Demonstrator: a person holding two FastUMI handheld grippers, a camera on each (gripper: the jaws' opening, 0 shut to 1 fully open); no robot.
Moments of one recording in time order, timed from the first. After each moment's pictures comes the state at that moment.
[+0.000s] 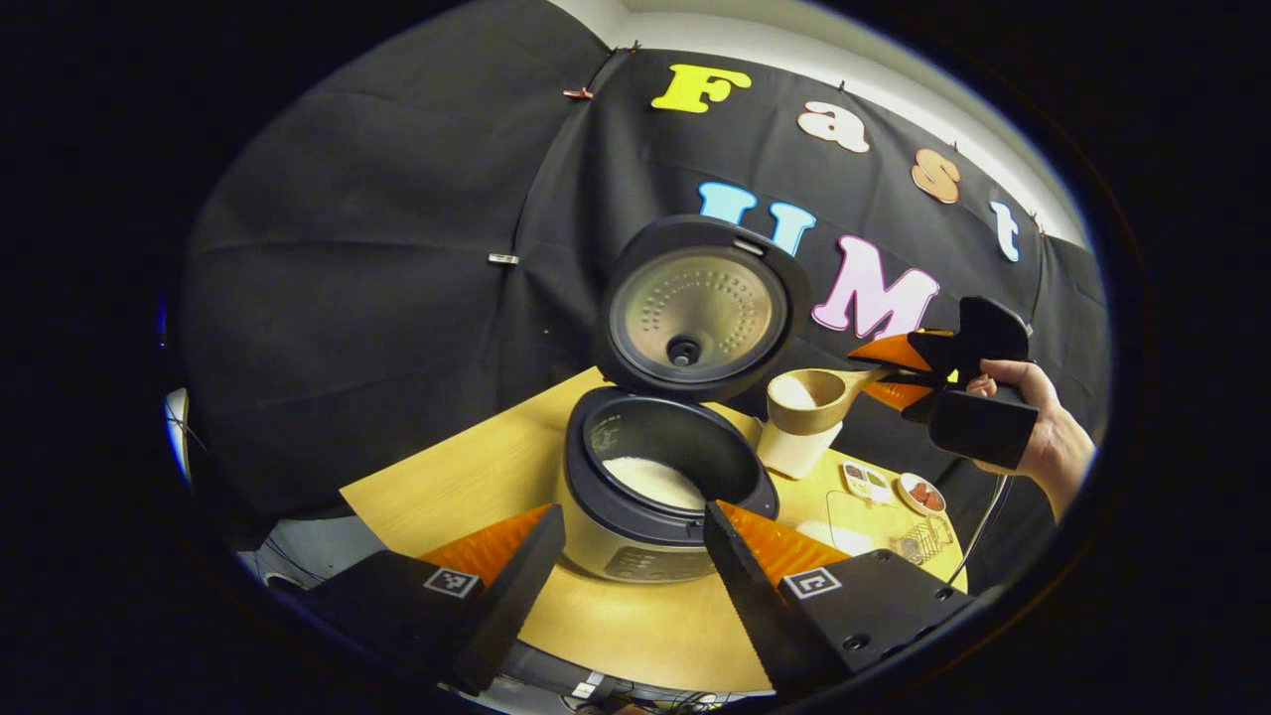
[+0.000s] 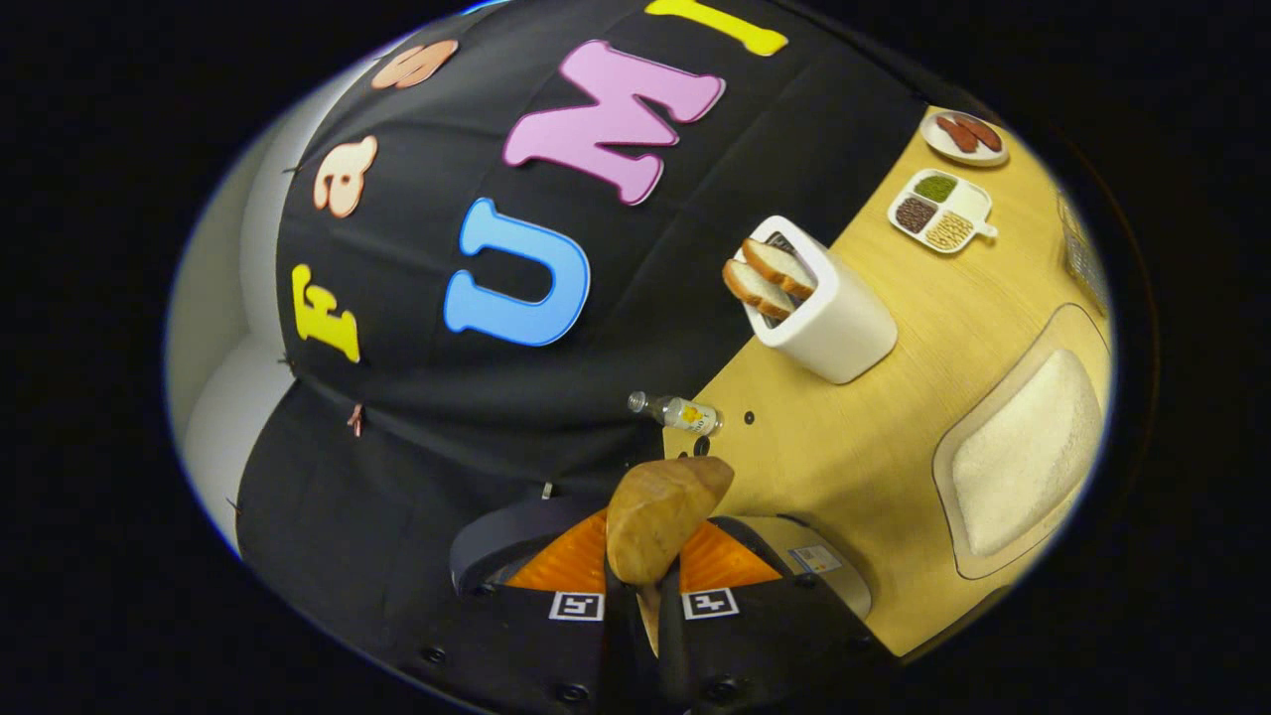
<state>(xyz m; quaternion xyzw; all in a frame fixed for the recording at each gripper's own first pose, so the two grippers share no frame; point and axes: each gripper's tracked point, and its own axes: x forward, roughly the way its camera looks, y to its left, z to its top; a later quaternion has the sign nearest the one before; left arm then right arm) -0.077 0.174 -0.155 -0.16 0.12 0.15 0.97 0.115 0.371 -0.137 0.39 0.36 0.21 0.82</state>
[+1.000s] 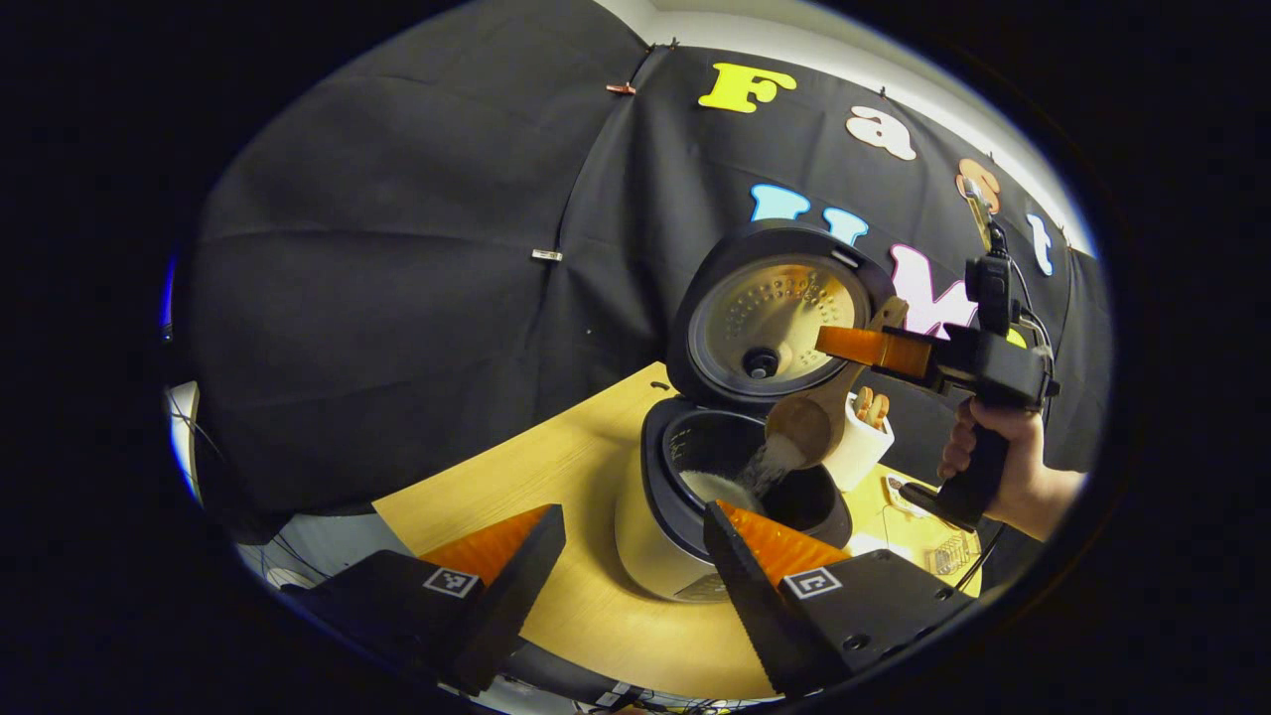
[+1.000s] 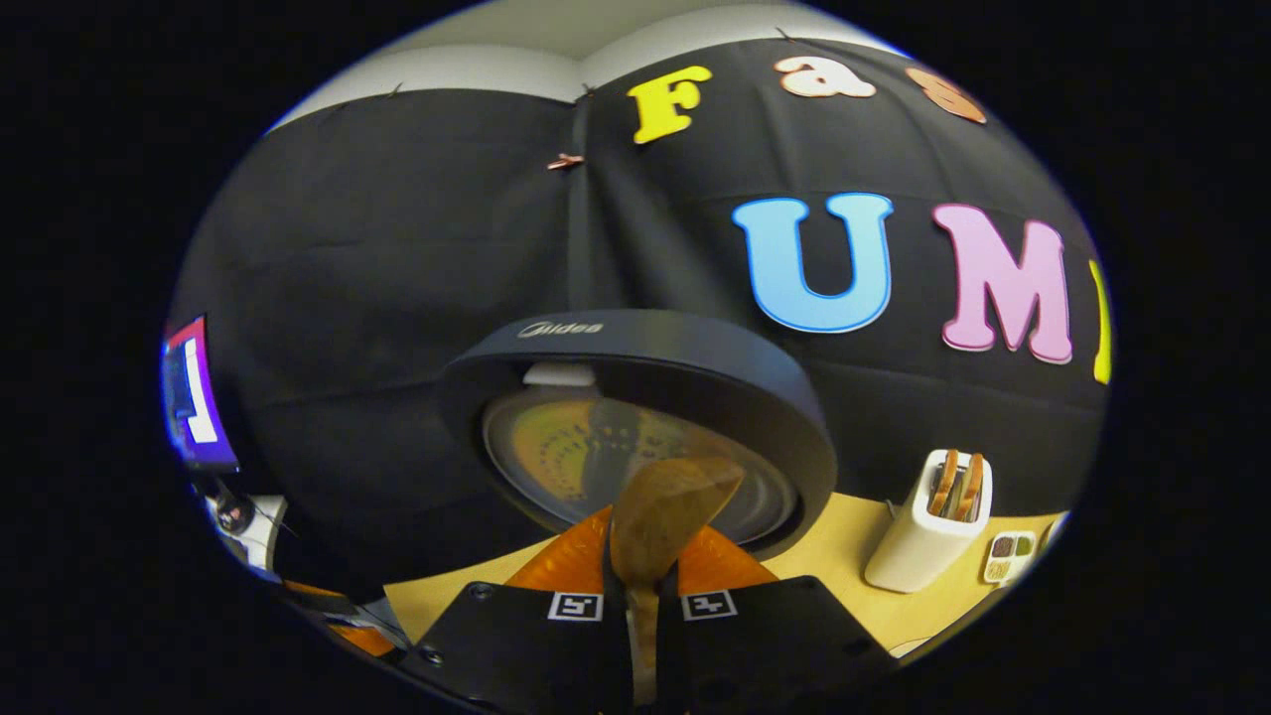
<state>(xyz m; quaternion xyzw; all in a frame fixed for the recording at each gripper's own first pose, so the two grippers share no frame) -0.070 0.231 -0.174 -0.17 0.13 0.19 0.96 0.038 0.507 -0.159 -0.08 0.14 0.47 0.86</state>
